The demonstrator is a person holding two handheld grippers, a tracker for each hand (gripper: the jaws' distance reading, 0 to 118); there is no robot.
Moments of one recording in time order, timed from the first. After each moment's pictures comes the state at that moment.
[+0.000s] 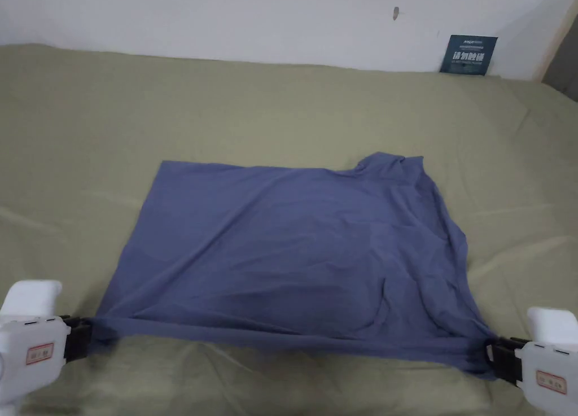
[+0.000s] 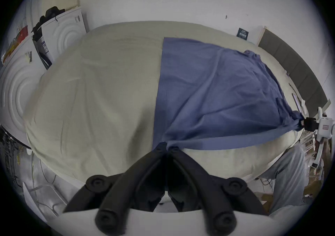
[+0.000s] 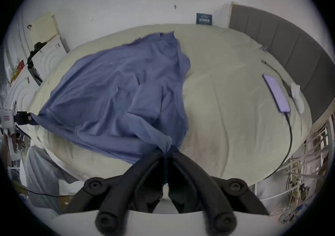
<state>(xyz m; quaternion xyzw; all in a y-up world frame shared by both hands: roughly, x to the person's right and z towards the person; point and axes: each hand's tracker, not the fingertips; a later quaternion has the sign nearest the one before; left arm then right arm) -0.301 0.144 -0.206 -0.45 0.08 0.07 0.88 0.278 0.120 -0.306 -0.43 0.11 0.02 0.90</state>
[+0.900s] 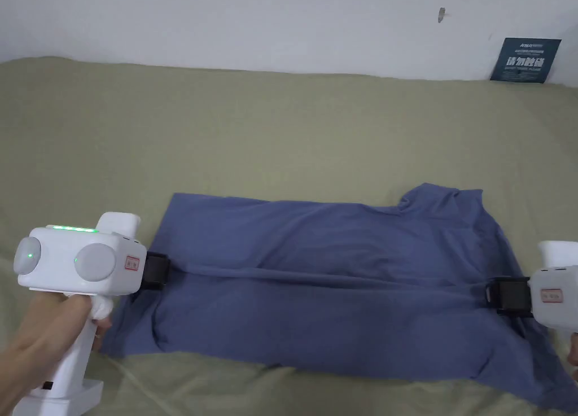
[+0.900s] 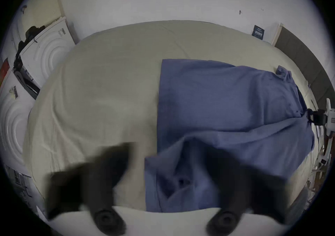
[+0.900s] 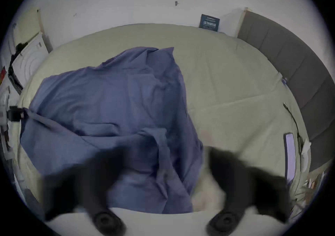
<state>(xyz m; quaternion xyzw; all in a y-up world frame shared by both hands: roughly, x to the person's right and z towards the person) -0.330 0.112 -0.437 -0.47 0.11 0.03 0.87 0.217 0.110 -0.533 -0.45 0.06 0.05 0.89</state>
